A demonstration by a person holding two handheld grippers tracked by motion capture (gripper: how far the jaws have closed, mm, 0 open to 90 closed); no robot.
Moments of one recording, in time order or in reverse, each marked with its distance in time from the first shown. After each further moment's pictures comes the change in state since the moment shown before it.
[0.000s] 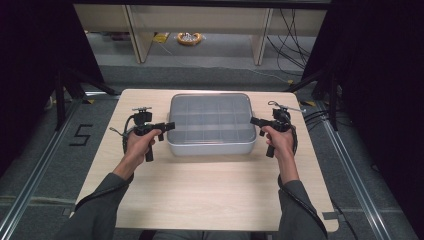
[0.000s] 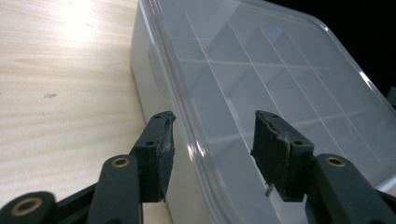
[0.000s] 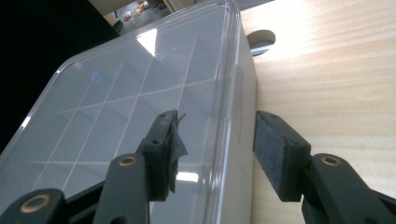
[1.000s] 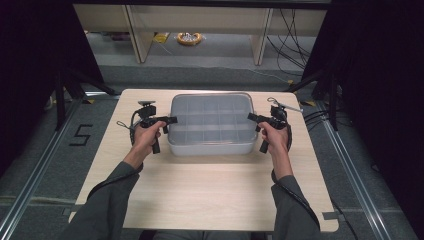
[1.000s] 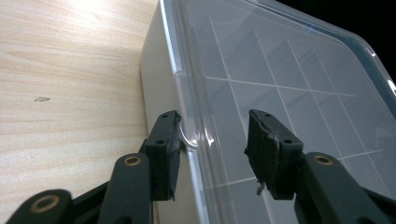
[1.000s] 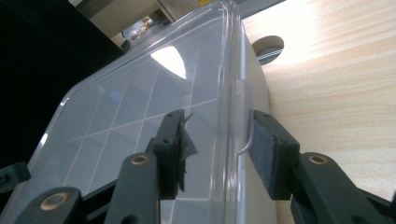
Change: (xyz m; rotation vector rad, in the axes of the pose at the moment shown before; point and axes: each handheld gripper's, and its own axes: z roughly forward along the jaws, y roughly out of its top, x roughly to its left) left arm 0.001 0.013 0.023 0.039 0.052 -0.111; right arm -0.008 0.005 0.019 -0.101 0.039 -0.009
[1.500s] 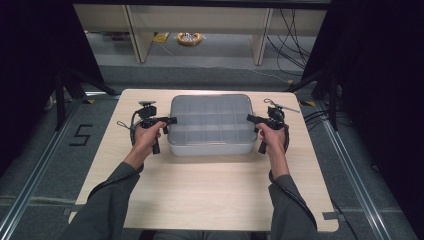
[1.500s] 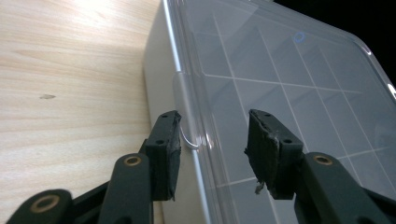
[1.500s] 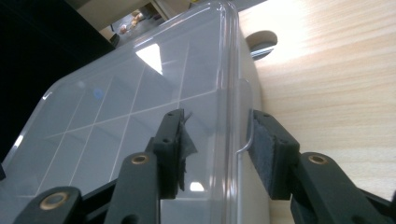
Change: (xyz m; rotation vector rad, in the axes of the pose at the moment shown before) left arm 0.001 -0.001 0.000 0.005 0.020 0.030; right arm 0.004 -0.005 0.010 0.030 -0.039 0.016
